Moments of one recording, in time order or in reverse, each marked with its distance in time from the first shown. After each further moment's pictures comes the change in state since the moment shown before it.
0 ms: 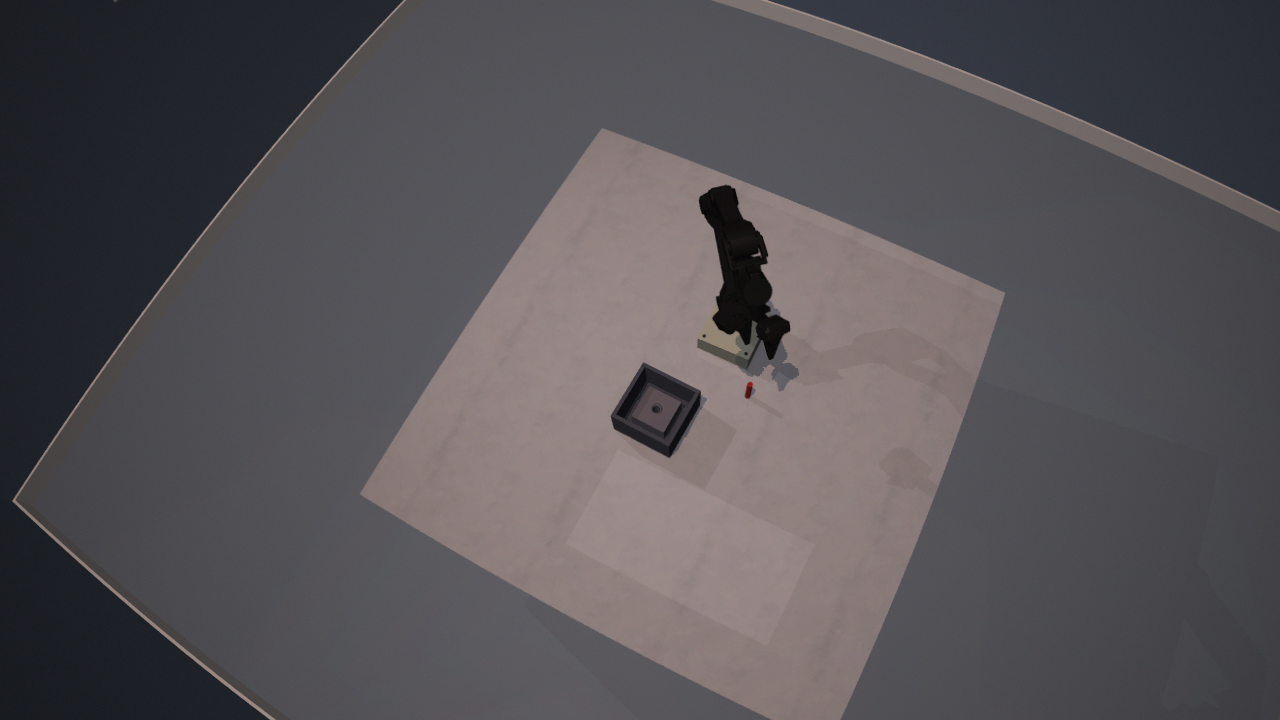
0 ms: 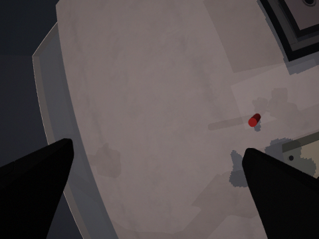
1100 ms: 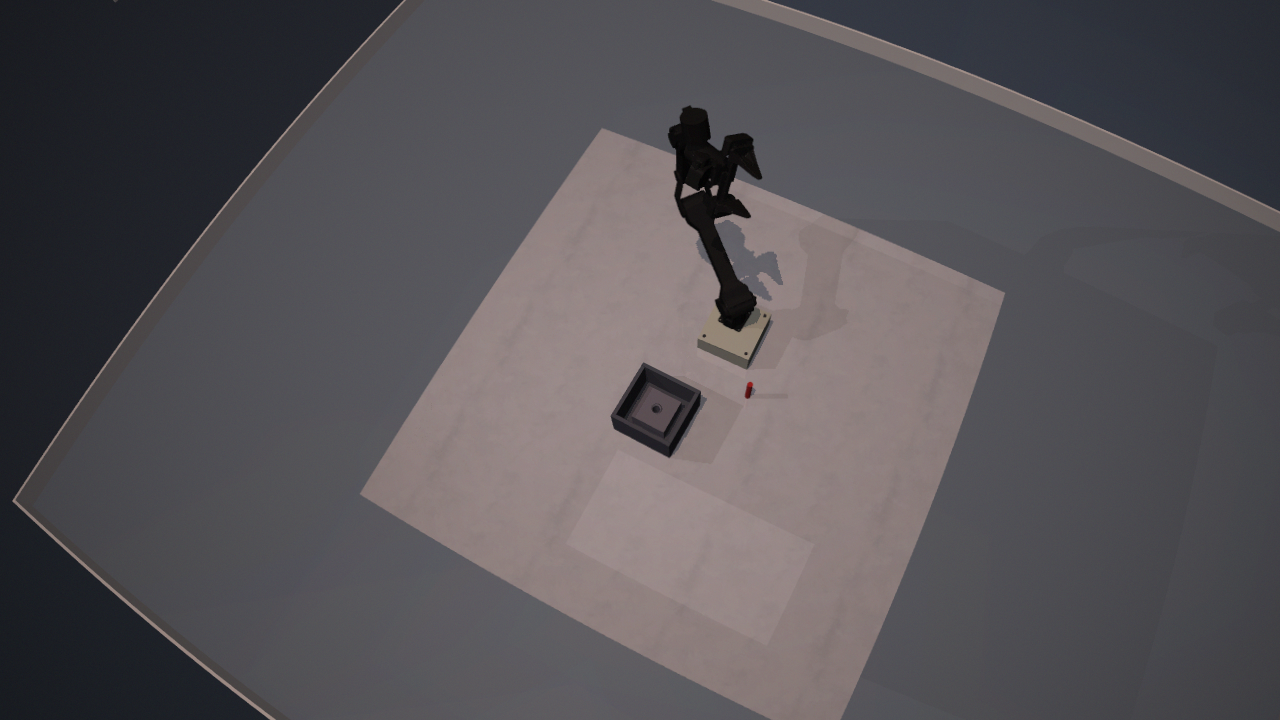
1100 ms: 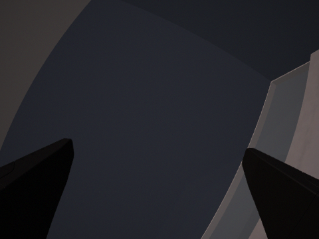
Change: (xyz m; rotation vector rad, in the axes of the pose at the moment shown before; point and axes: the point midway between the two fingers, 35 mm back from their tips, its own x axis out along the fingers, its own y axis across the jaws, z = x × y) arm -0.313 -0.012 -0.034 -0.212 -0.035 1.127
